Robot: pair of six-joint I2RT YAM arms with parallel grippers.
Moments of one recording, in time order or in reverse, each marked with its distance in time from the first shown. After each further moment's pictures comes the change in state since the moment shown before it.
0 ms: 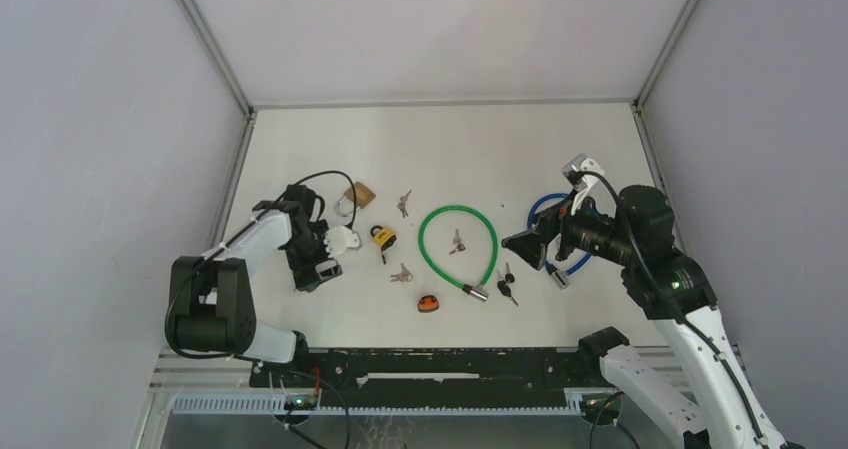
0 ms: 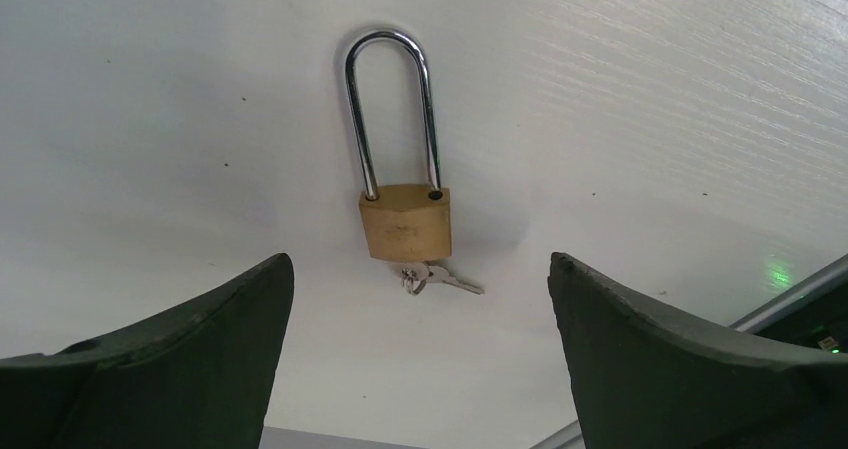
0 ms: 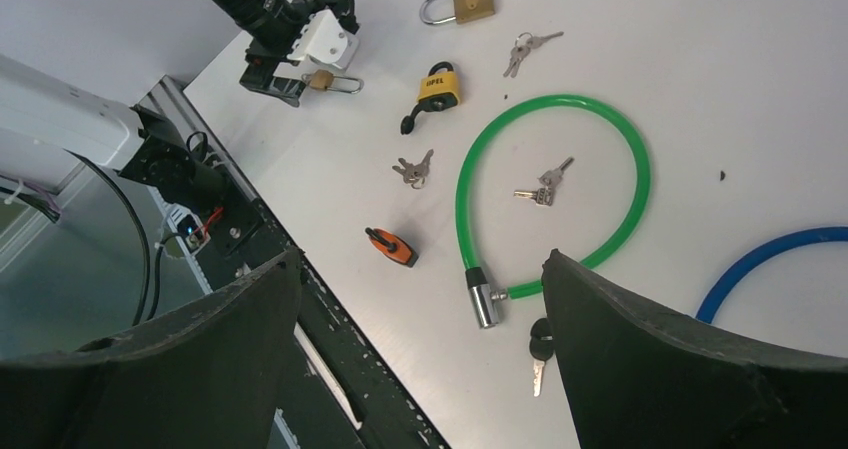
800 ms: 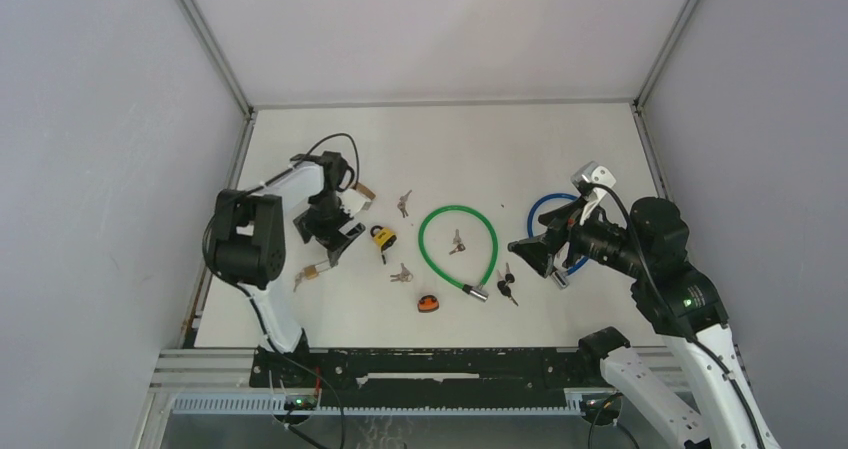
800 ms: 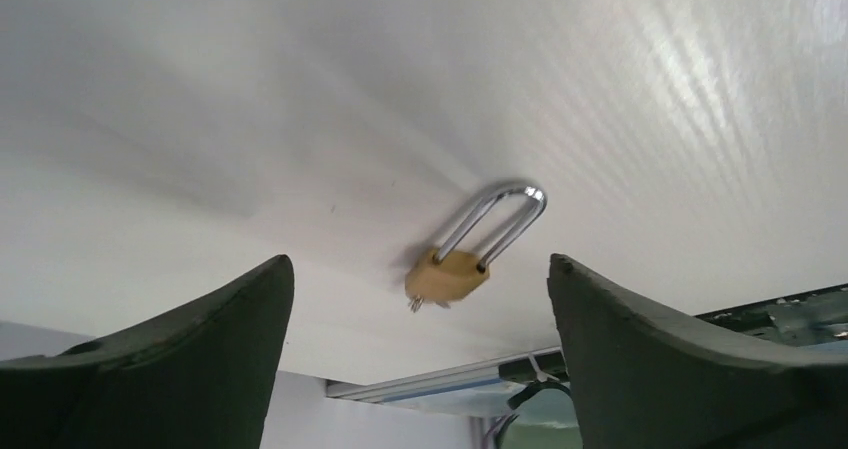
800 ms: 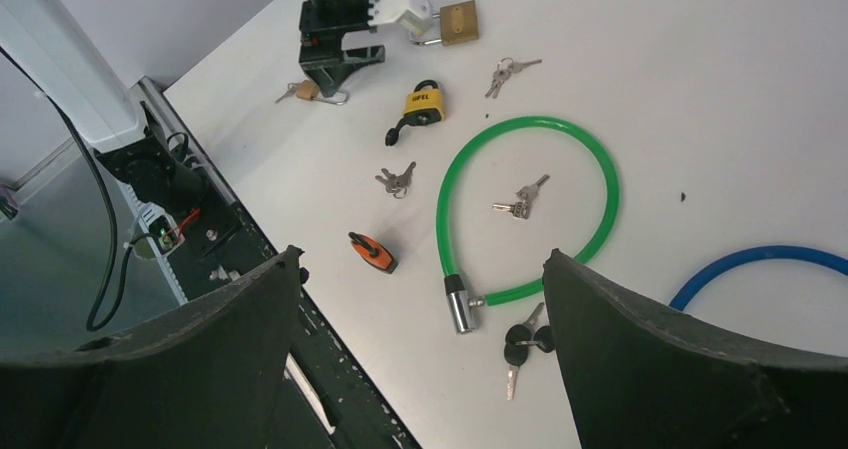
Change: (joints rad) left arm -0.133 0.455 0.444 -0.183 -0.141 -0.615; right arm 0.000 -0.069 -0.003 -0.011 0.025 -0.050
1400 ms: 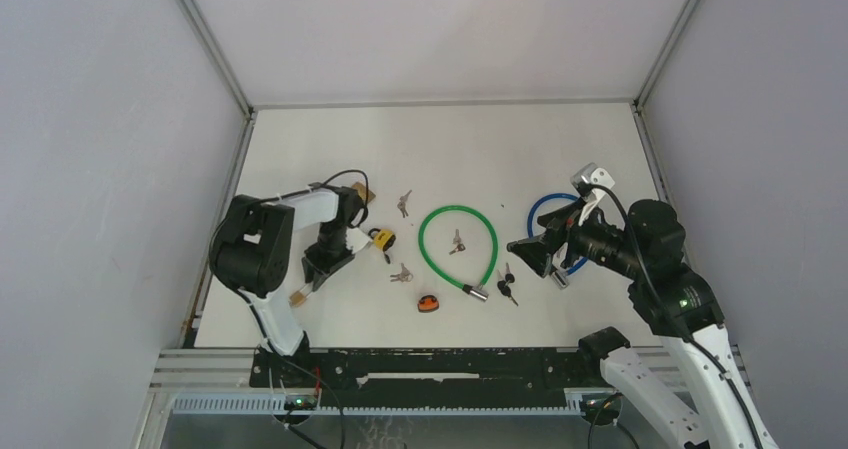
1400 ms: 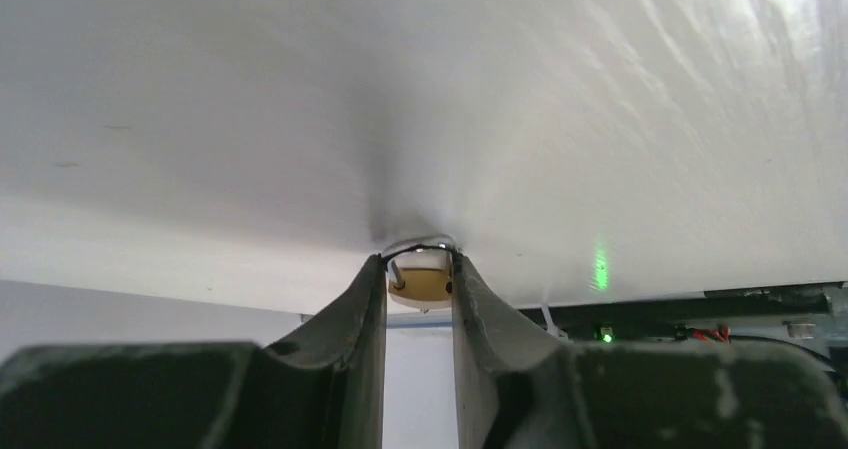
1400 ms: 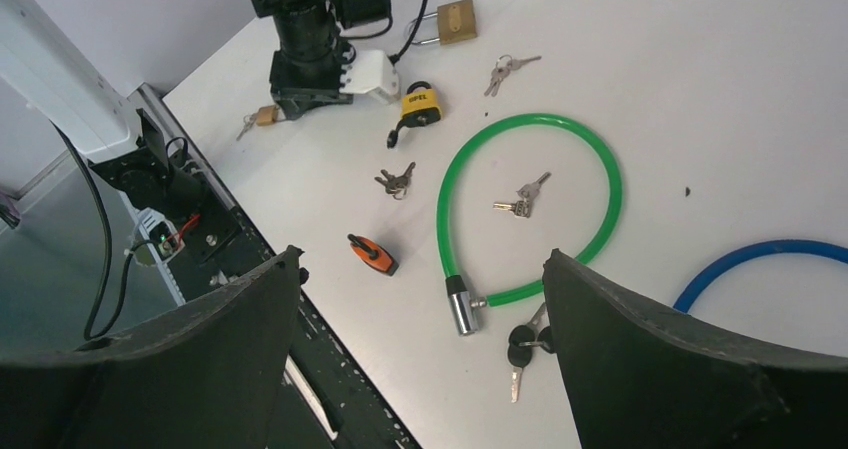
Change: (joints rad) left arm -0.109 -0.071 -0.274 -0.007 -0.132 -0.097; right arm 0.000 -0.007 -0.035 0.032 0.005 0.029
